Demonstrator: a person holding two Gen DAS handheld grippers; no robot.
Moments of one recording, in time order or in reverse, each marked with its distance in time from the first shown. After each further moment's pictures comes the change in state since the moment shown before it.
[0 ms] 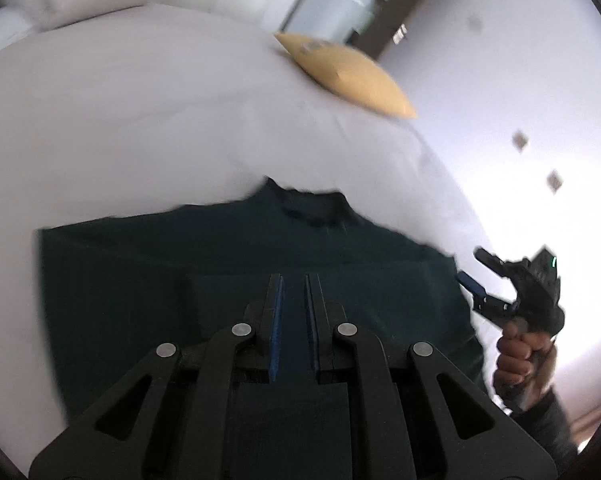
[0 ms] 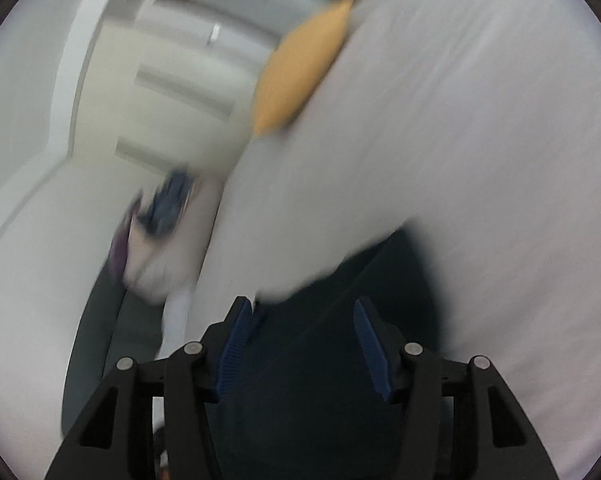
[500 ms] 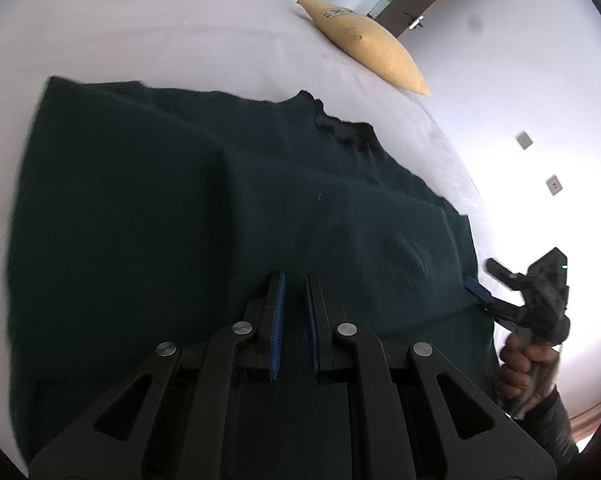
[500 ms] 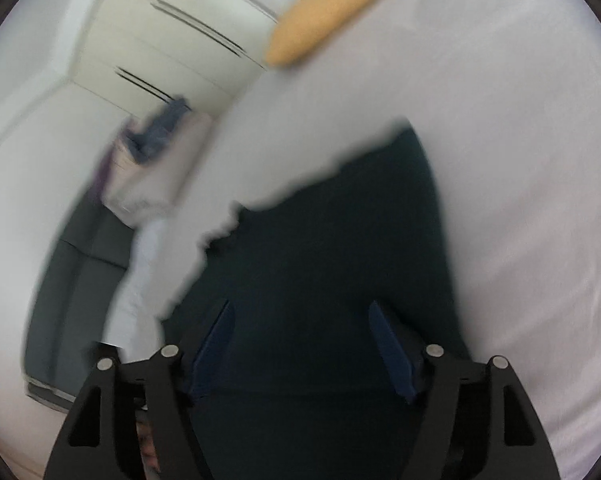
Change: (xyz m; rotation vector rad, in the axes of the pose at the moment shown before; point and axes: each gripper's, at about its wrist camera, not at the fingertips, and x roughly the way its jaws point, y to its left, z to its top) left arm -0.008 0.041 -0.077 -0.118 0.068 -0.046; right arm -0.008 0.000 -0.049 -0.169 0.126 -0.125
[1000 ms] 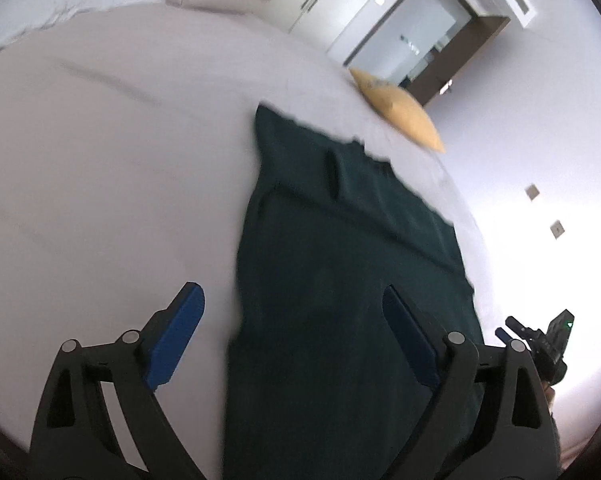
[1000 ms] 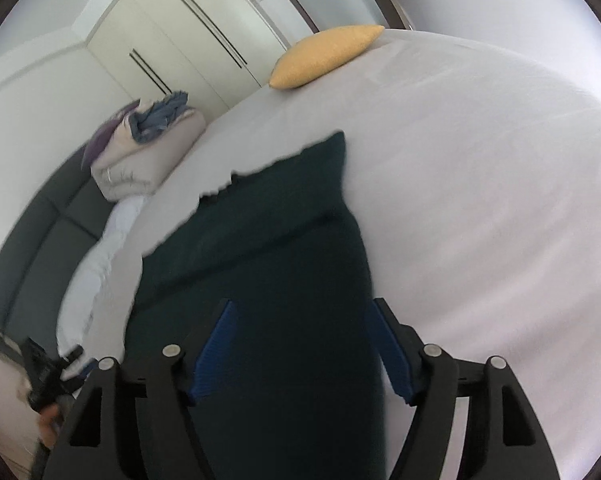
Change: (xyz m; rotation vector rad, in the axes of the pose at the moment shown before) left arm -0.218 0.033 -0.165 -0.137 -0.203 0.103; right arm -0.167 0.005 -0.124 -0.174 -0.114 -0.175
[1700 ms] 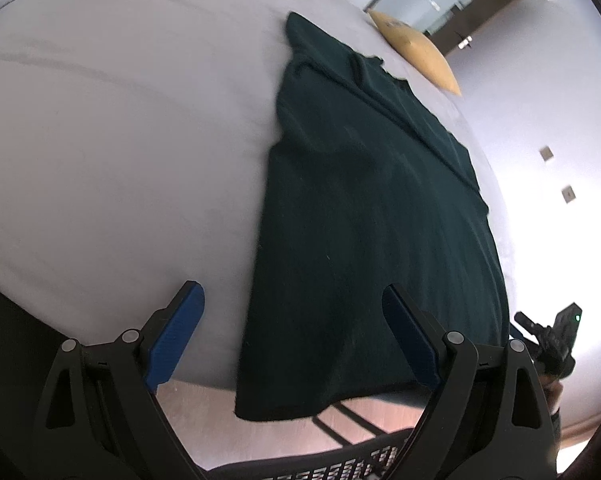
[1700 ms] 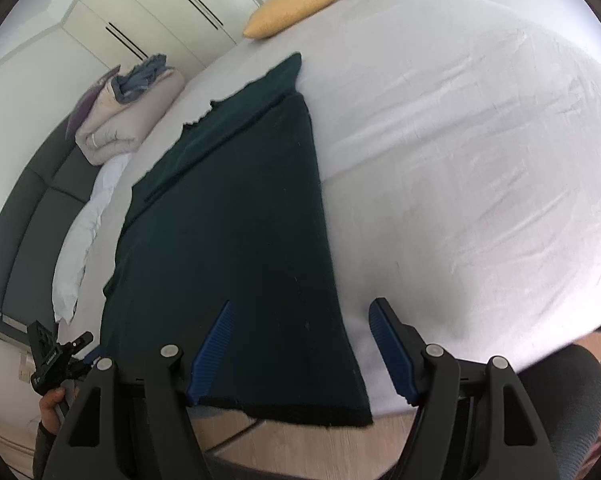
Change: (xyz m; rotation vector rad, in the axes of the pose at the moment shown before) left arm -0.031 0.016 -0.099 -0.017 0.200 0.045; right arm -0.051 -0.027 -0.096 0.059 0.173 -0.047
